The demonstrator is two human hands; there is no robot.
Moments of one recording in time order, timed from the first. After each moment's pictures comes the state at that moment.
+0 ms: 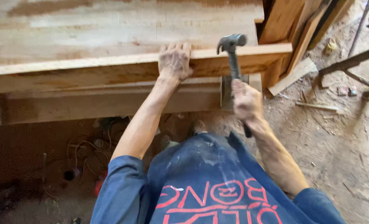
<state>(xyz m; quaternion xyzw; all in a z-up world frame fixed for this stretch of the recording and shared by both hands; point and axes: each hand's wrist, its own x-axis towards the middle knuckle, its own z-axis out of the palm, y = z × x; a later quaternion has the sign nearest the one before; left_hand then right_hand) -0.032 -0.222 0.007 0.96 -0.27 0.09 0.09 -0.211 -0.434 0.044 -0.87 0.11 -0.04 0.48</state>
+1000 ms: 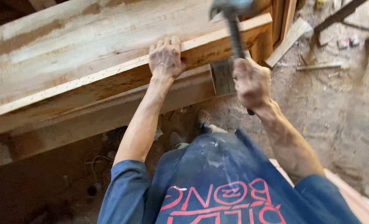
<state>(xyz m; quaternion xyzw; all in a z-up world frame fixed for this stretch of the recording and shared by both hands) -0.031 -0.245 -0.018 0.93 -0.33 0.13 0.09 -0.229 -0.451 0.058 -0.85 0.07 -0.16 0.50</state>
